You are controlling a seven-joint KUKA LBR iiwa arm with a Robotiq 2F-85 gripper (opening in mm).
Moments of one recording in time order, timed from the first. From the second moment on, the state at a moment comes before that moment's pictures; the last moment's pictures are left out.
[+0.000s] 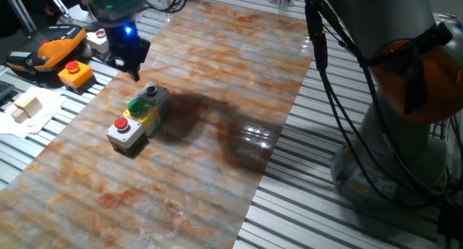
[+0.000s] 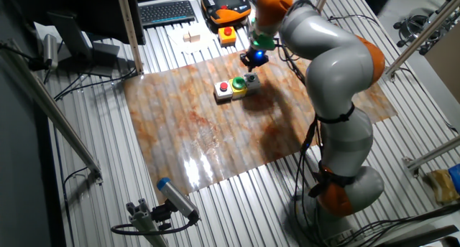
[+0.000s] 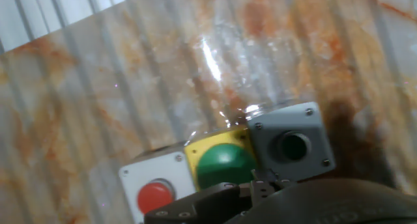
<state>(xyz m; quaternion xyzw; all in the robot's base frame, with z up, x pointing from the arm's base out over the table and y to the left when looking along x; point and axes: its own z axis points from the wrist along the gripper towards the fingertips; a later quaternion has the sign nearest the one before) 0.638 0.097 0.169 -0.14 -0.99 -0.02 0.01</state>
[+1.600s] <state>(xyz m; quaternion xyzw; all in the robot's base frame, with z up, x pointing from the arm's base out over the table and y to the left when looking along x) 0.635 0.117 0.125 -0.13 -0.99 -0.01 0.00</state>
